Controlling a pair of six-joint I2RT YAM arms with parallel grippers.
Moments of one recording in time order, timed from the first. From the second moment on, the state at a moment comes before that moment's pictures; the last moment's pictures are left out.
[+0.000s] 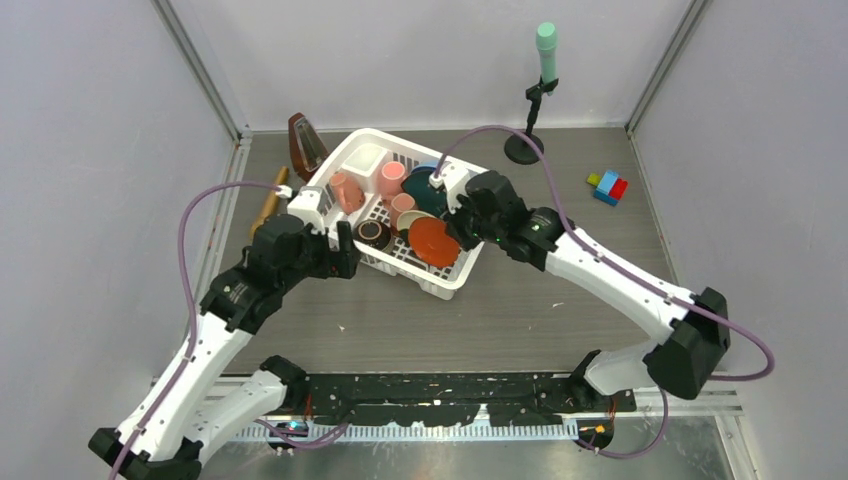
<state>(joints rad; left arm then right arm) -0.50 0.81 0.97 -0.70 -0.05 -0.32 0.76 1.33 1.22 -0.49 -0.03 -0.04</state>
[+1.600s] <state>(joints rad) -0.50 0.49 0.76 -0.69 -0.21 -0.08 0.82 1.19 1.09 -0.30 0.37 -0.17</state>
